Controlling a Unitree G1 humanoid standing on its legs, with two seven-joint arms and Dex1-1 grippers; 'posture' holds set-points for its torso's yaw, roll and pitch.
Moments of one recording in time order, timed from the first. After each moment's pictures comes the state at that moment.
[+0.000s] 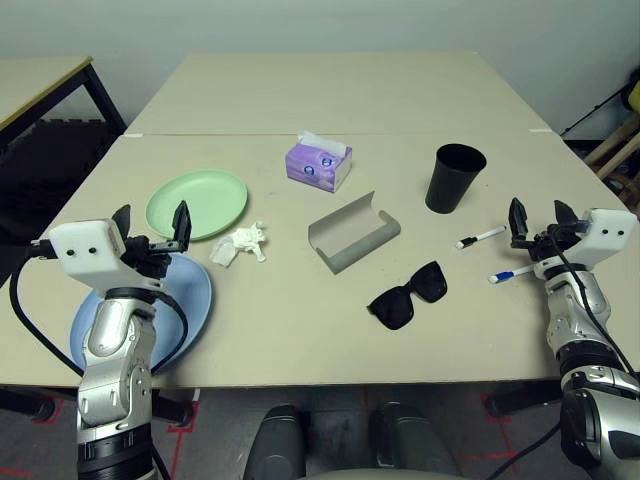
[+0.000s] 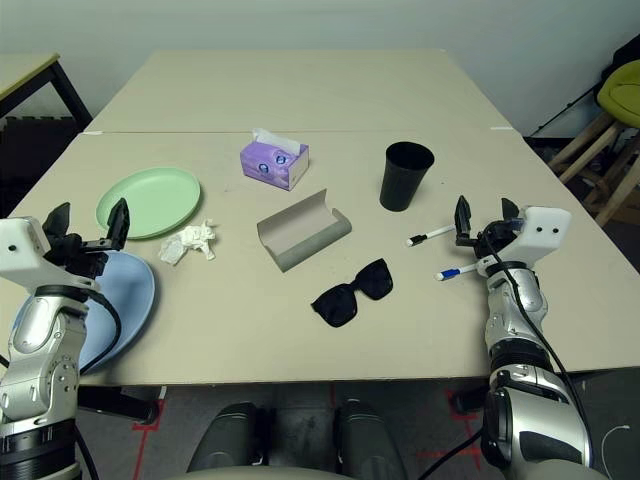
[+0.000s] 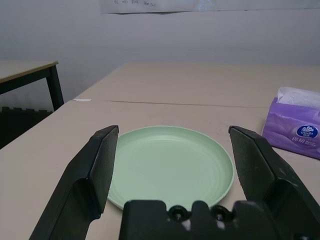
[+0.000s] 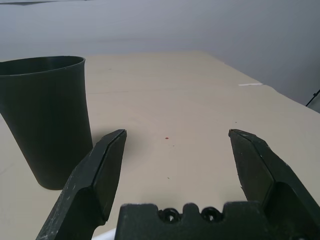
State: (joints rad) left arm -0.01 0.31 0.38 -0.26 -0.30 0.13 -0.14; right arm -0.47 -0.39 -0.38 0.93 0.31 -0.52 0.41
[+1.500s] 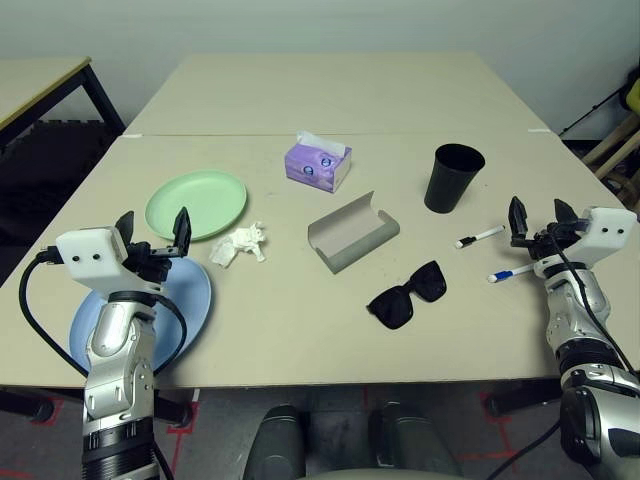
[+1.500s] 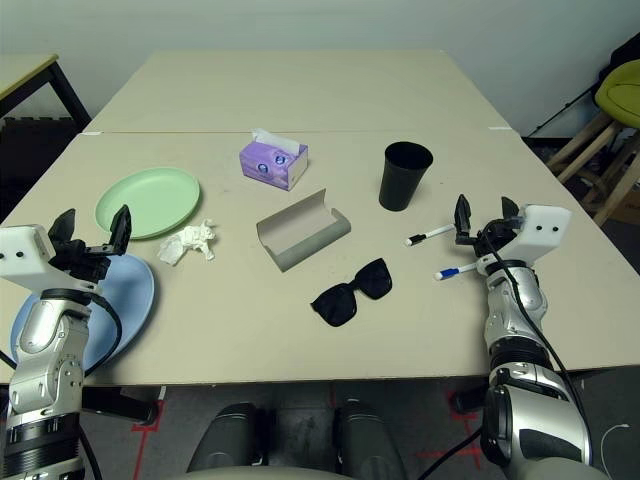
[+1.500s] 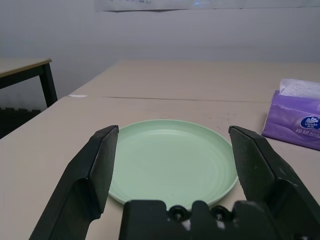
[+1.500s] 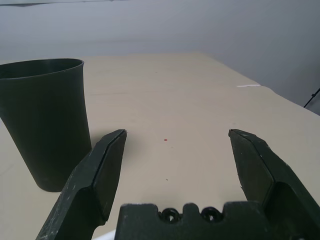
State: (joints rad) left arm -0.04 0.32 0.39 -0.07 -0.30 -0.02 -0.22; right arm -0.49 -0.40 -0.38 0.94 0.31 -0.53 0.41
